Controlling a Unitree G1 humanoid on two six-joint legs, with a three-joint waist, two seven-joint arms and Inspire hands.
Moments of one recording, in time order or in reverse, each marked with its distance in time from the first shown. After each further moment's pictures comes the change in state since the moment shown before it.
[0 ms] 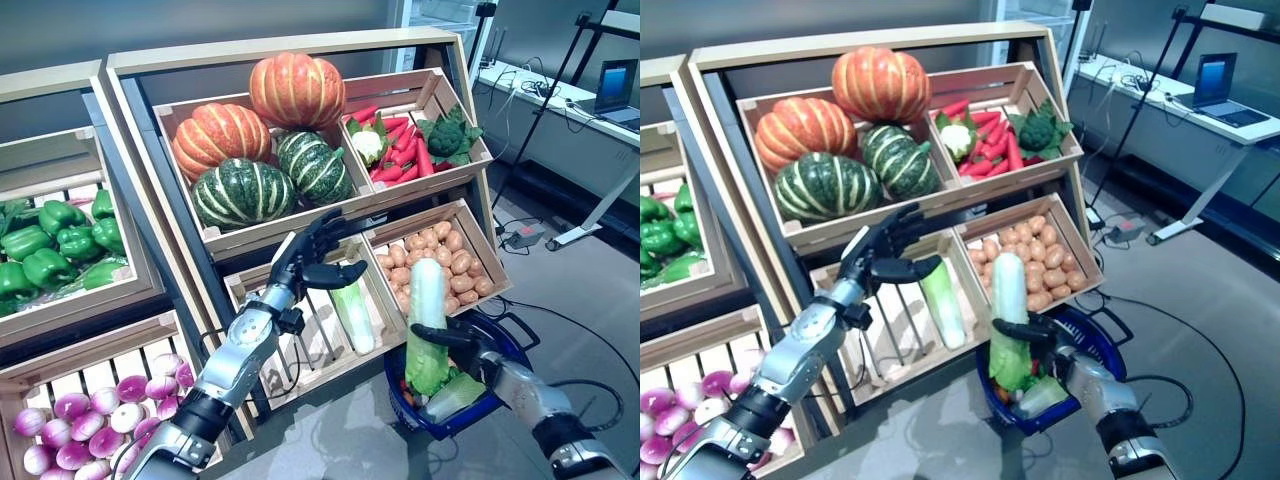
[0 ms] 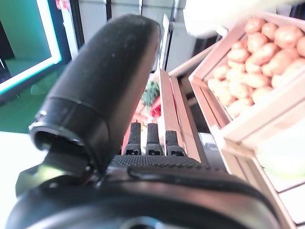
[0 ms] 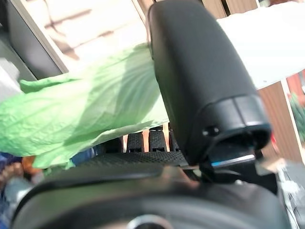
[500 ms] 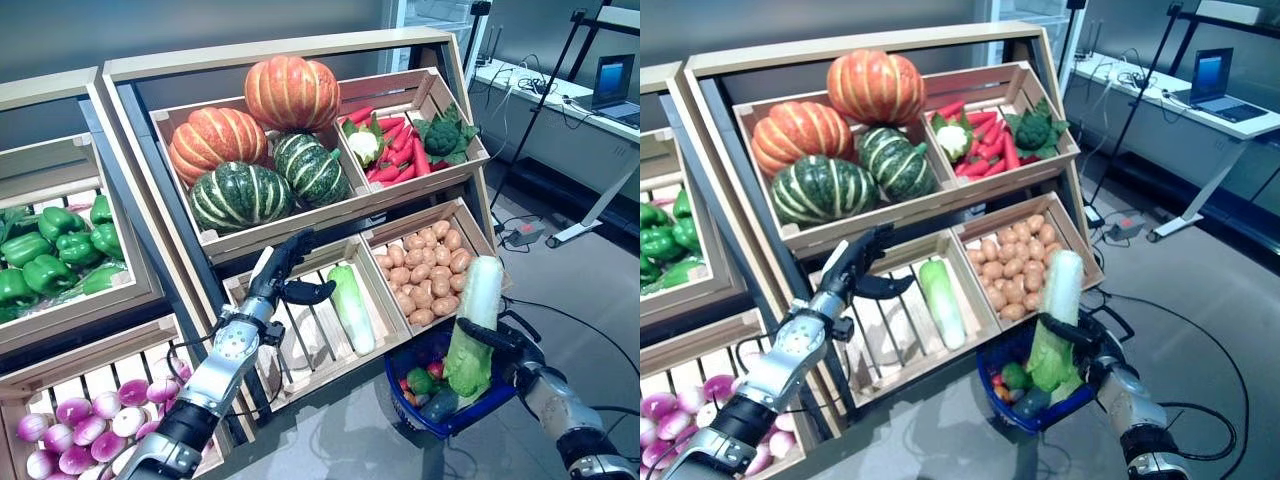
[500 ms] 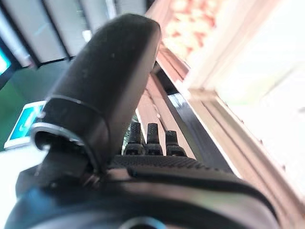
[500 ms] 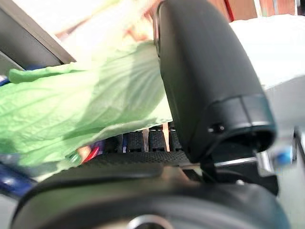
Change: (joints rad) left arm 0.027 0.086 0.009 0.101 0.369 -0.018 0.060; right arm 0.029 -0.013 -0.193 0.140 0.100 -0.068 -0.139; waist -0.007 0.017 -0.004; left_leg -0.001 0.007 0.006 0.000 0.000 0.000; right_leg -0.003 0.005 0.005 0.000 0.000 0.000
